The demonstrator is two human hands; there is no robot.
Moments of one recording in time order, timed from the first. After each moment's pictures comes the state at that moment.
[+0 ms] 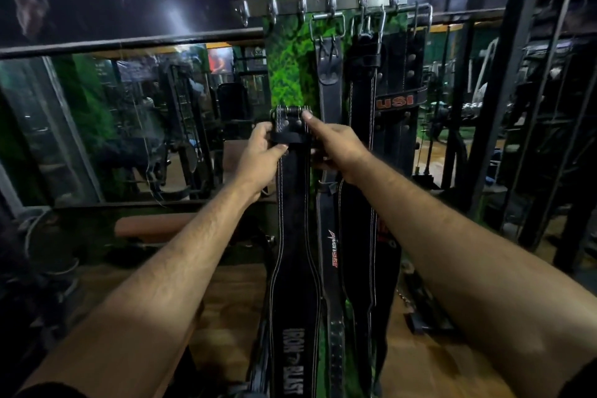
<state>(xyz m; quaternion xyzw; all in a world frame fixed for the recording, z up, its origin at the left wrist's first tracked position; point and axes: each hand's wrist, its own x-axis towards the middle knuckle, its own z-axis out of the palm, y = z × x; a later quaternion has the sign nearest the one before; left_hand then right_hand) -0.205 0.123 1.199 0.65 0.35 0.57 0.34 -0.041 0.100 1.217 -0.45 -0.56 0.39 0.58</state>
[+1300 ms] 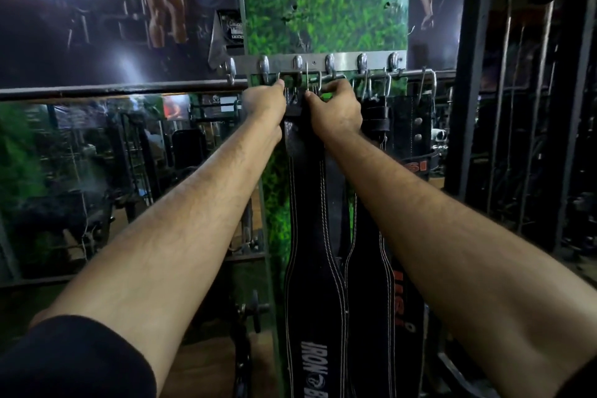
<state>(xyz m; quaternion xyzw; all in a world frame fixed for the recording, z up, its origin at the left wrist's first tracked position) -0.152 0.271 1.386 0.50 0.34 0.68 0.41 -0.056 0.200 1.364 -0.60 -0.45 0.00 0.66</state>
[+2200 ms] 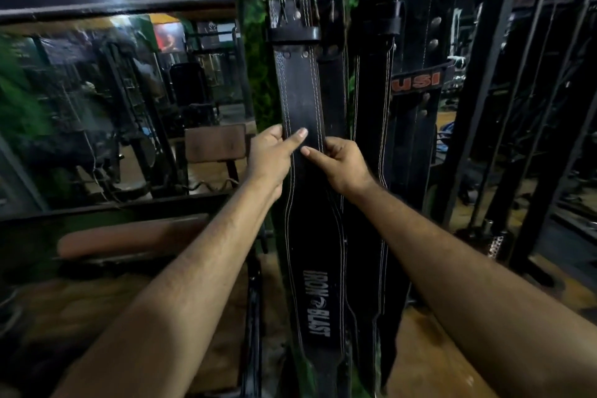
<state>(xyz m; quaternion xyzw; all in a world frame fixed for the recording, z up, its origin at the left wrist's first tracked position) -0.161 0.210 1.179 0.60 0.31 0.57 0.47 -0.025 0.196 1.142 -0.46 -0.60 0.24 0.61</state>
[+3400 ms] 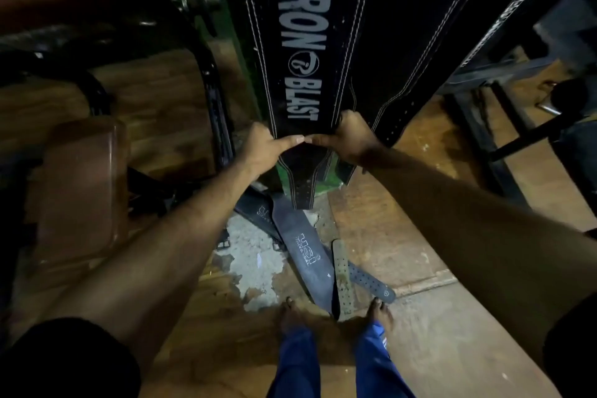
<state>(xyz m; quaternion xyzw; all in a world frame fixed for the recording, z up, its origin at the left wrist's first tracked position) -0.221 0.234 0.690 0.67 0.51 0.19 0.51 -0.023 0.157 0.722 -0.70 -0.54 0.36 0.28</state>
